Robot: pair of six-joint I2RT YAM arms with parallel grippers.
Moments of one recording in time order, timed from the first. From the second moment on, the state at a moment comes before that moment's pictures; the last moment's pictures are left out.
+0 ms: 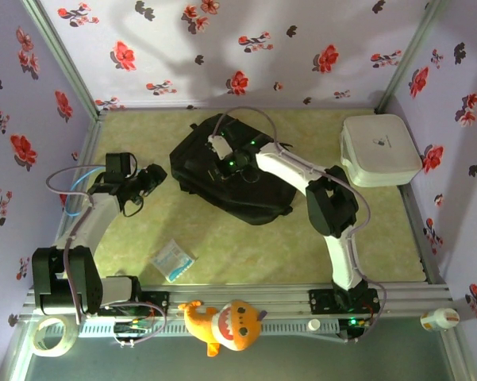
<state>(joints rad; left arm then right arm) -0.04 1.28 0.82 -0.41 0.24 -0.73 0.69 2.10 1.77 -0.64 -0.38 0.09</state>
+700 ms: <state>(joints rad) -0.04 1.29 0.82 -0.41 0.25 -0.74 0.66 2.10 1.73 -0.59 -0.45 0.15</state>
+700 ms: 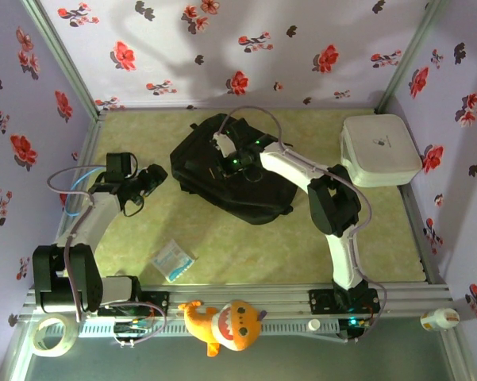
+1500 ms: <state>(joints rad) -0.04 1.30 0.82 -0.40 0.27 -0.74 0.62 2.08 1.70 -0.58 -0.41 0.14</state>
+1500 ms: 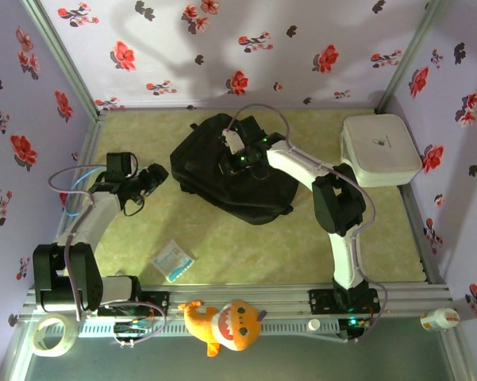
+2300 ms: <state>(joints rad) -0.07 1.31 0.83 -0.39 0.29 -0.75 0.63 2.13 1.74 -0.56 -0.45 0.17</state>
